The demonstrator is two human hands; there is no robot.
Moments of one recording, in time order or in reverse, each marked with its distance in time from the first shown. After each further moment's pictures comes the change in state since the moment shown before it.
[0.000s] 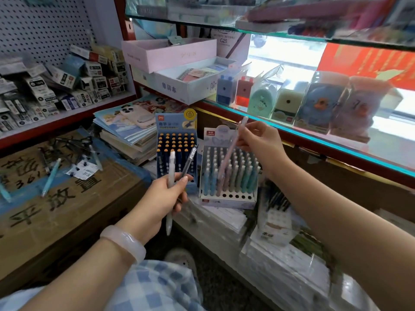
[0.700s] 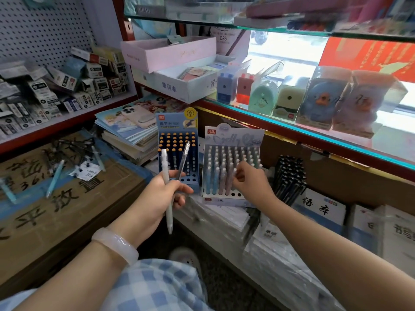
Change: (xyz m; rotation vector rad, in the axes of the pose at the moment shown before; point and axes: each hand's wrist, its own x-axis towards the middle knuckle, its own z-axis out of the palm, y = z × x) left_hand -0.002 0.004 -0.005 -0.098 -0.002 0.000; right_hand -0.020 0.092 0.011 -0.653 -0.117 -0.093
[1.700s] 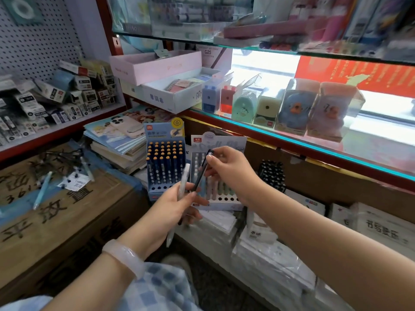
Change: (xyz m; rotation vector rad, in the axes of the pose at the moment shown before) left_hand -0.030 0.004 0.034 0.068 -0.233 0.054; right_hand -0.032 -0.092 -0.058 0.626 -0.083 0.152
